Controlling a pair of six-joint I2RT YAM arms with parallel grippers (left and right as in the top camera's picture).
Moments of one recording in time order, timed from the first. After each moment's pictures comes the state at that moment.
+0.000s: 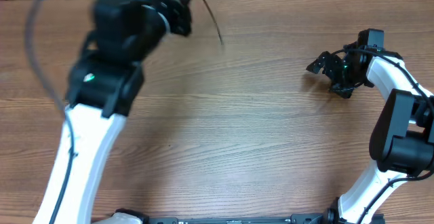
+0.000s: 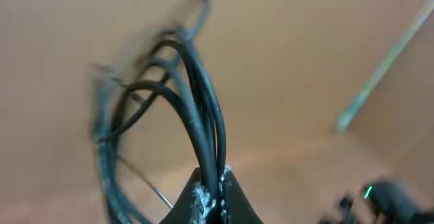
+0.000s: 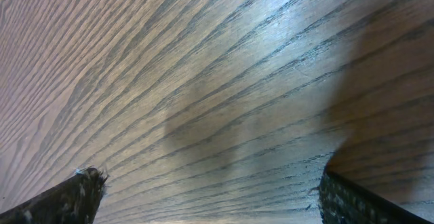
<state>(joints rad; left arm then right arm) -0.30 1.42 1.70 -0.42 0.16 -0.19 -0.22 2.03 1.36 -0.66 -0.39 0.39</state>
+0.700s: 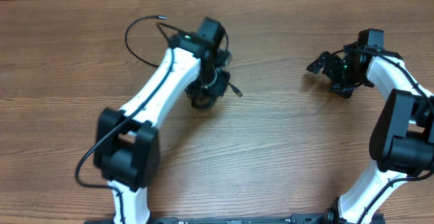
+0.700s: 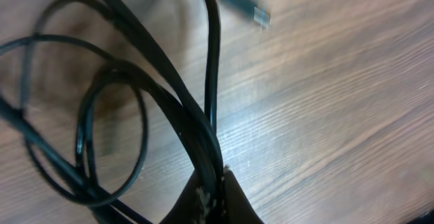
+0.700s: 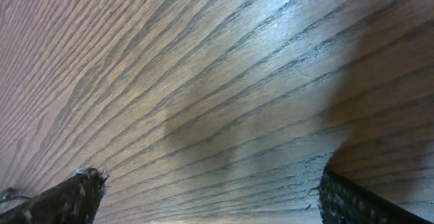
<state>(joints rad) -0.47 2.03 1.70 -1.16 0.21 -0.10 -0.22 2.03 1.36 -0.65 -0.39 0.39</state>
